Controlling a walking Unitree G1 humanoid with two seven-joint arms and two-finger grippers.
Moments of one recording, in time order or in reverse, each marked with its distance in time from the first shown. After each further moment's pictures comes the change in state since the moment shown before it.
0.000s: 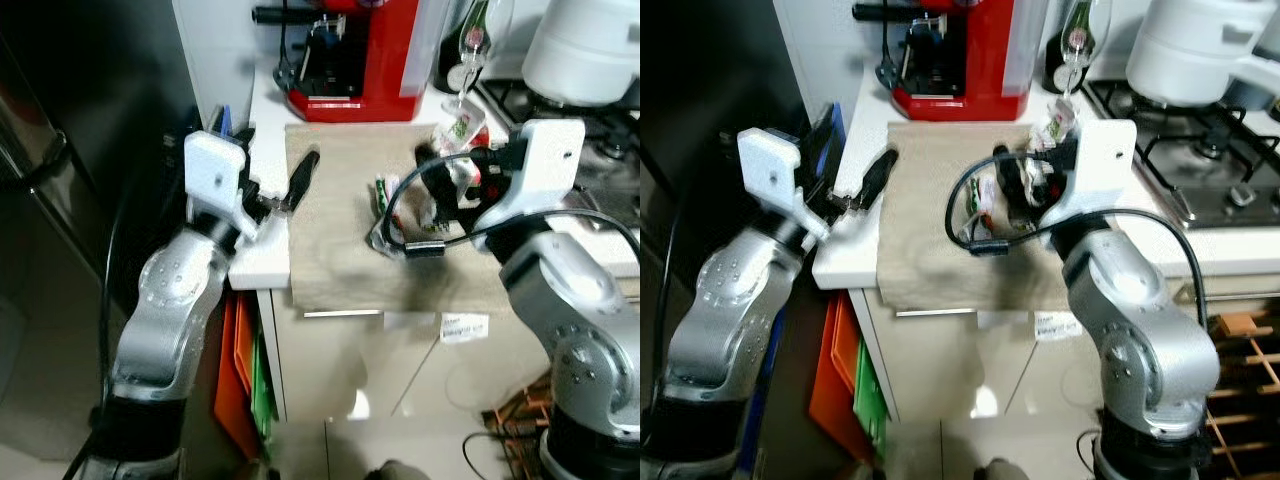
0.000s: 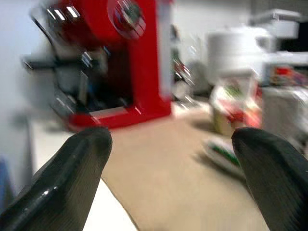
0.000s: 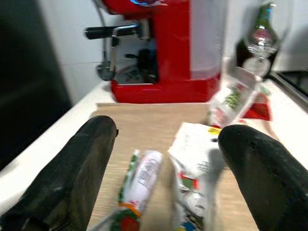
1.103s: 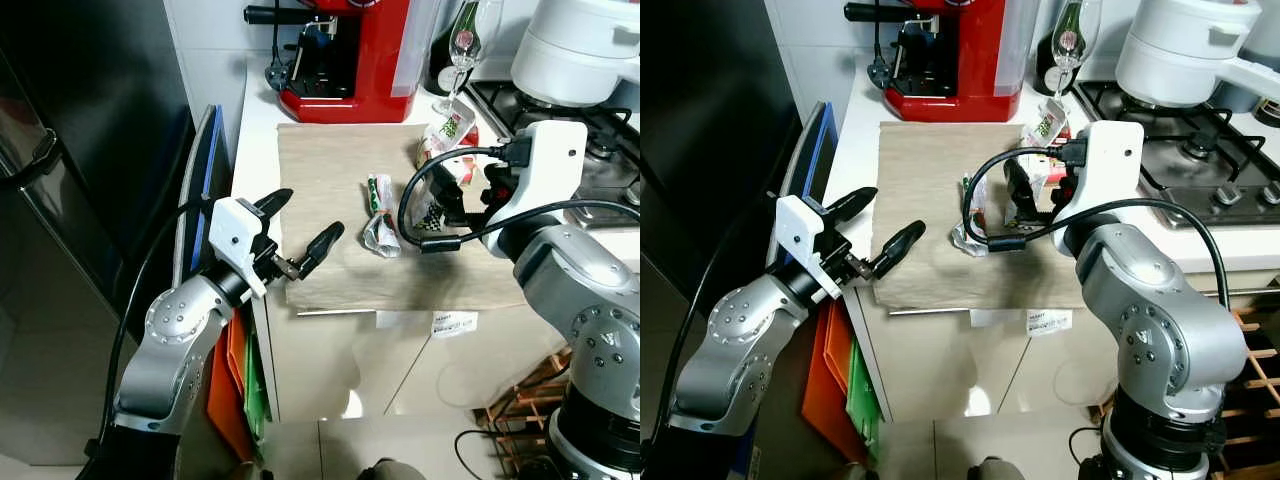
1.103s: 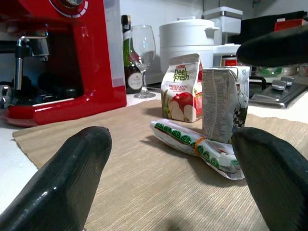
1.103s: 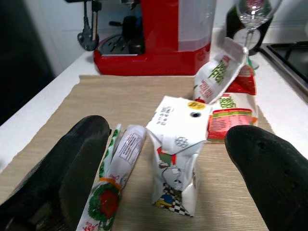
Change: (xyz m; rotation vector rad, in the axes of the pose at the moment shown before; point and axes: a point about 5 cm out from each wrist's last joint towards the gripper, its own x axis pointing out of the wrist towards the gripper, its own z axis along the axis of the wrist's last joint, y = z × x) left arm -0.006 -0.012 -0.018 -0.018 0.004 -0.129; right arm 0.009 0.000 -0.003 -0.041 0.148 -0.006
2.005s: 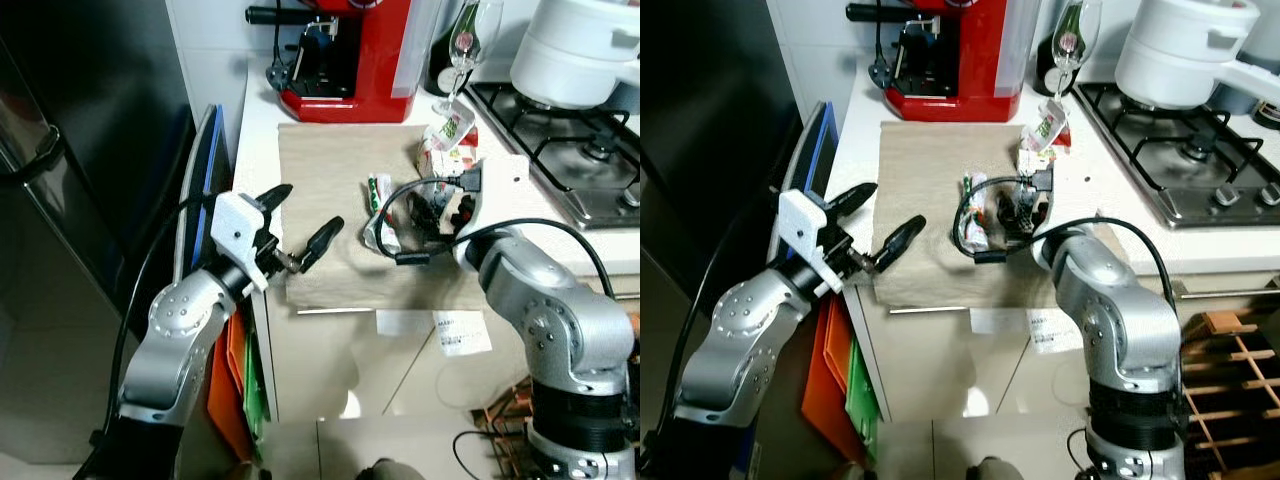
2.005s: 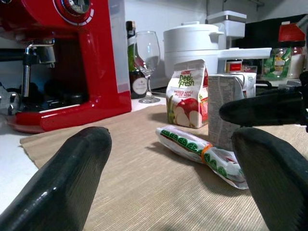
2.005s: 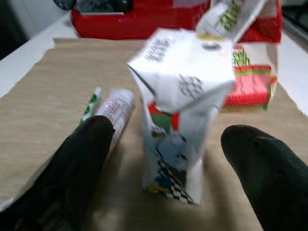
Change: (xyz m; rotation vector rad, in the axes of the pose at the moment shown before) left arm 0.007 0.004 0.002 0.013 -0.007 0.010; right arm 0.034 -0.003 -0.038 -0.001 0.075 -0.060
